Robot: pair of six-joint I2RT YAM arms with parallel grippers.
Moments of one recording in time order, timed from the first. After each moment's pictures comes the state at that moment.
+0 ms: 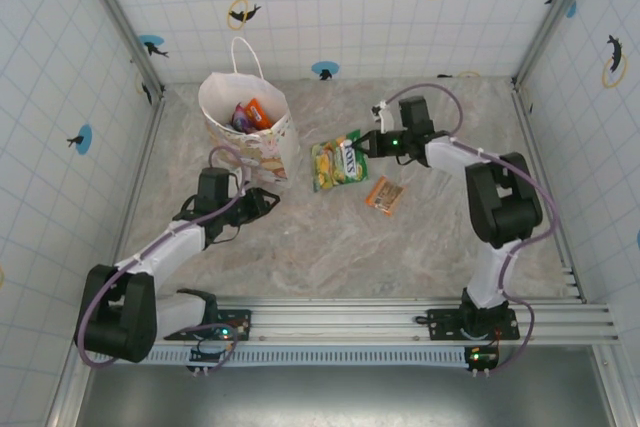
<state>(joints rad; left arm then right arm) -0.24 1.18 0.49 -0.08 0.53 -0.63 0.35 1.88 1.22 -0.03 -0.72 0.29</state>
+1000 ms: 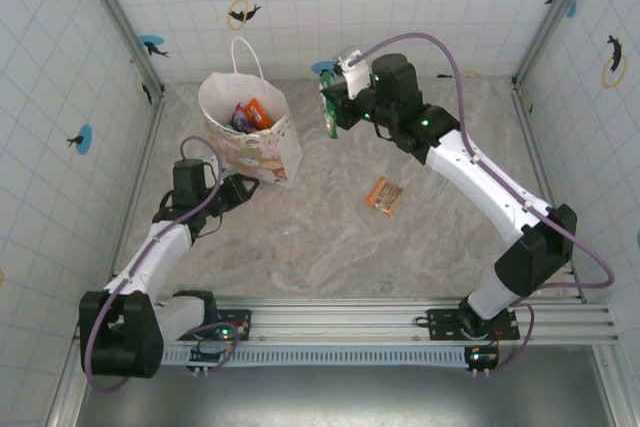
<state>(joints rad) -0.08 1.09 0.57 -0.19 0.52 -0.55 0.68 1.59 1.64 -0.35 -0.19 -0.04</state>
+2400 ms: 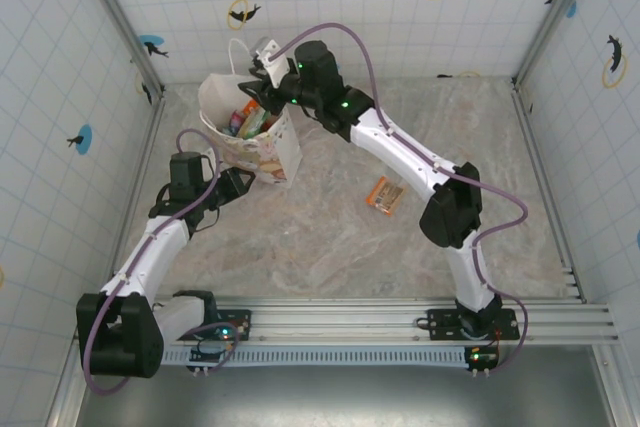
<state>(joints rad) -0.08 1.09 0.64 -0.26 0.47 -0.52 0.80 2.13 2.17 -0.19 -0.32 -0.12</state>
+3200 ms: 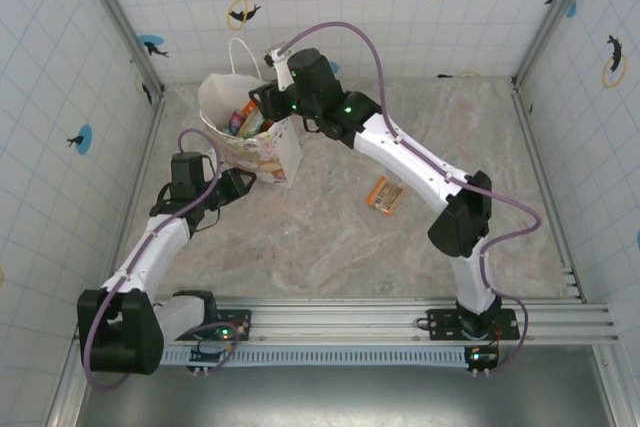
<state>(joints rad) -0.08 1.11 0.64 -0.26 0.48 -0.52 0.86 2.03 2.14 -0.46 -0.04 0.25</state>
